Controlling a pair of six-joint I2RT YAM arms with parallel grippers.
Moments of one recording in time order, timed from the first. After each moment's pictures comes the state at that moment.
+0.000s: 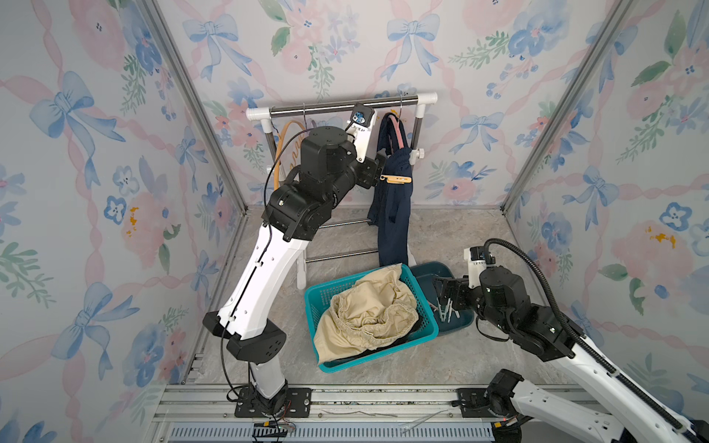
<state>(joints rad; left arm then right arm) -0.67 1.81 2.52 -0.77 -0.25 0.13 0.74 0.82 0.96 -0.73 0.30 0.49</state>
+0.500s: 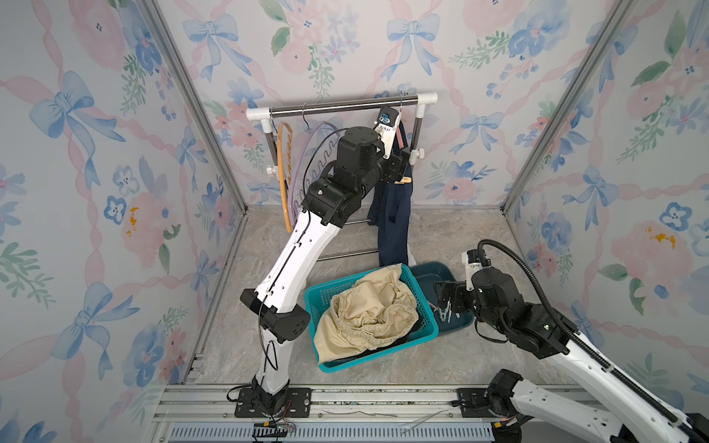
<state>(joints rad) -0.68 2.01 2.63 -0.69 -0.19 0.07 0.76 0.82 0.96 -0.80 0.35 0.52</state>
